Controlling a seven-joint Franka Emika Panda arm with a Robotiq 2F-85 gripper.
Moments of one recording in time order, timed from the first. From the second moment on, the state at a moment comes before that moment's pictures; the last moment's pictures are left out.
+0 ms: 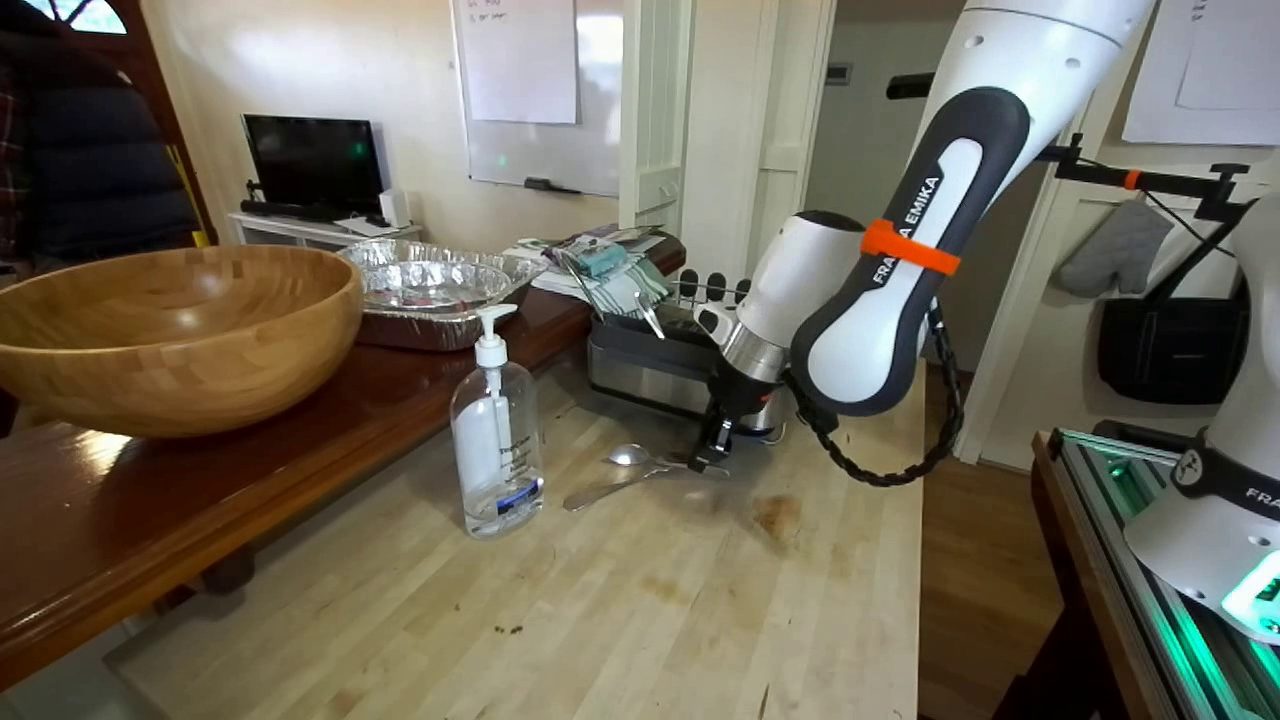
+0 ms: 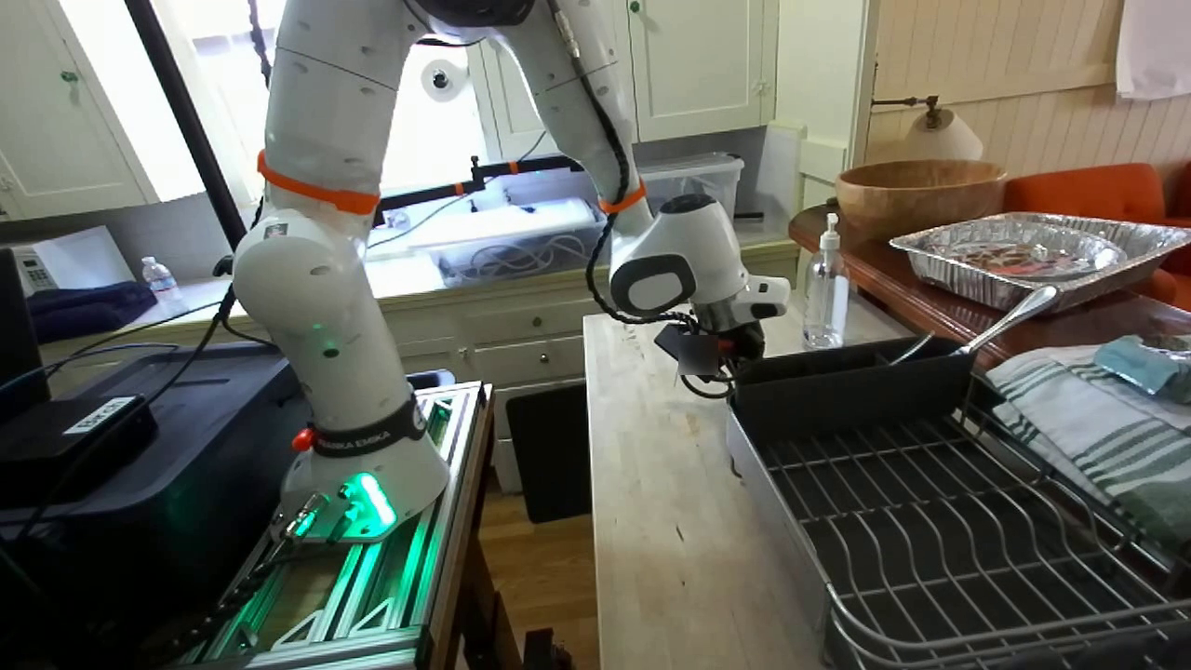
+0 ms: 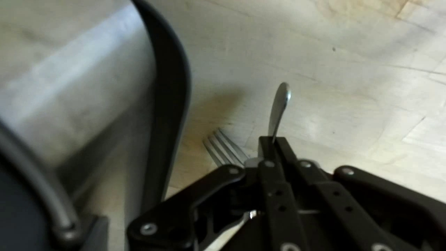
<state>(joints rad) 0.30 0.45 -0.09 -2.44 0.34 3.22 -0.41</state>
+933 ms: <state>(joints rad) 0.30 0.39 -0.10 -2.44 0.03 3.21 -0.14</state>
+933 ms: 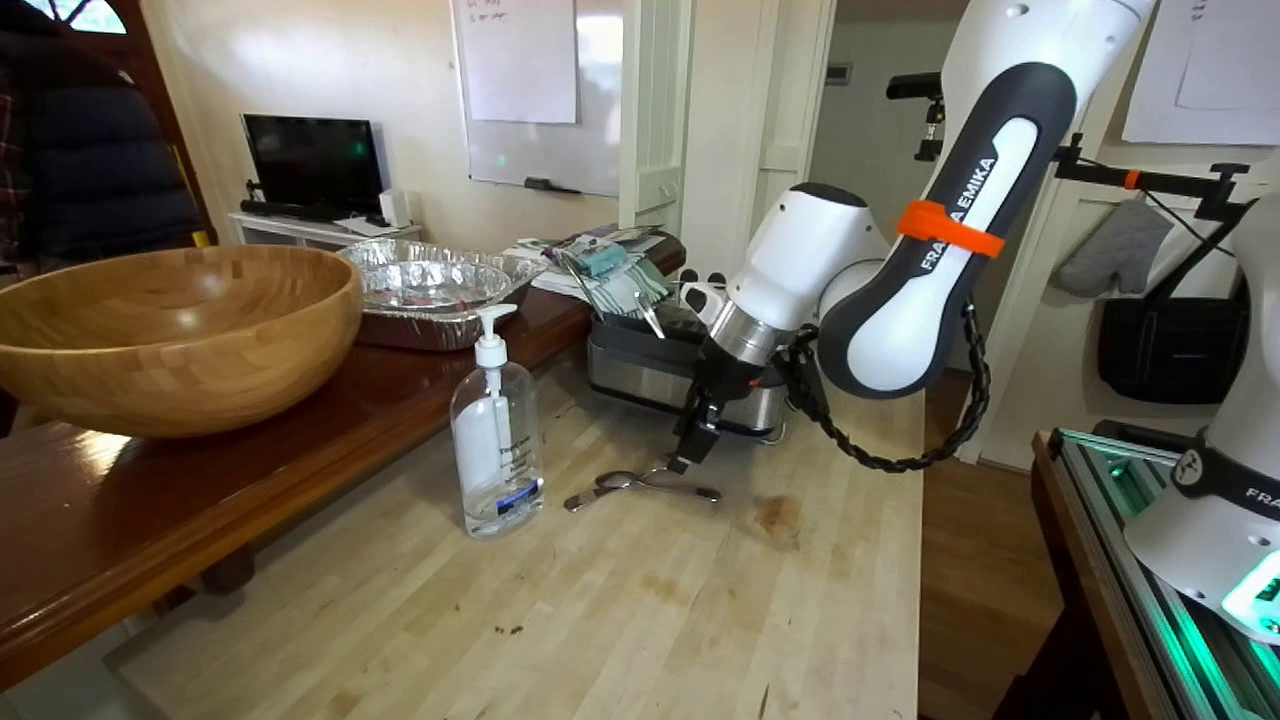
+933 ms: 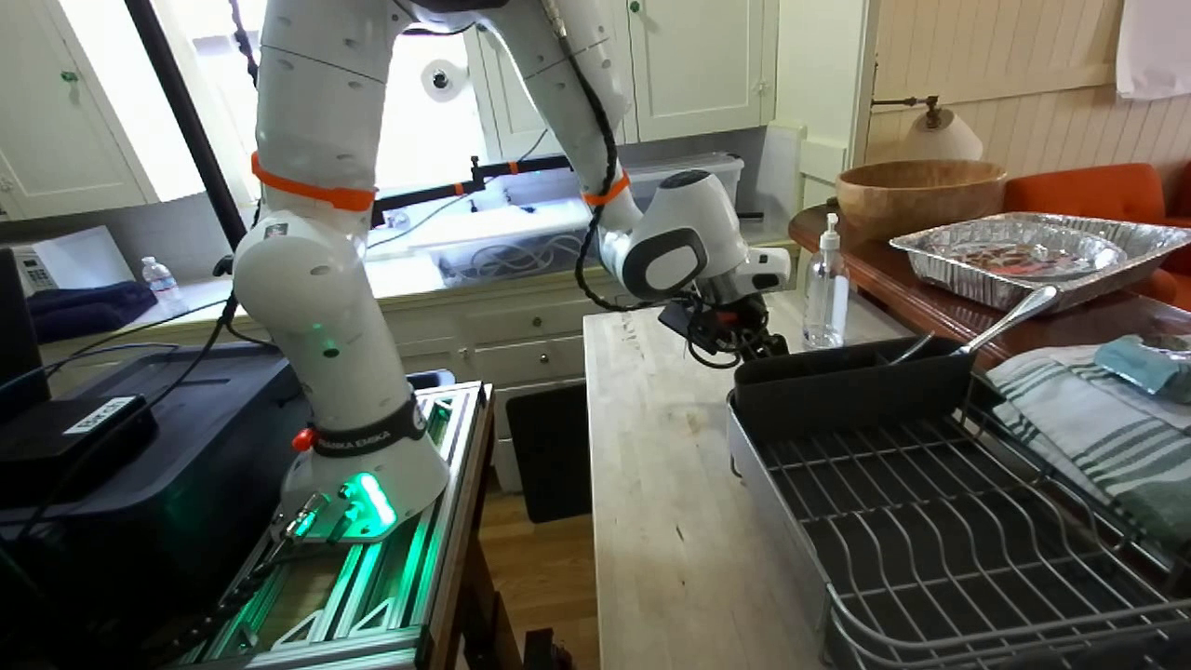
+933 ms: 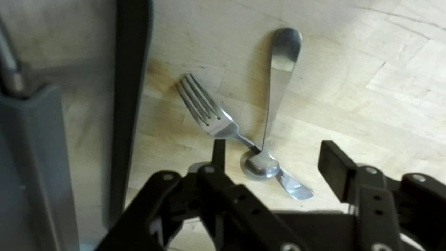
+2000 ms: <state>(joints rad) 0.34 0.12 -0.10 -2.45 0.05 2.96 0.04</state>
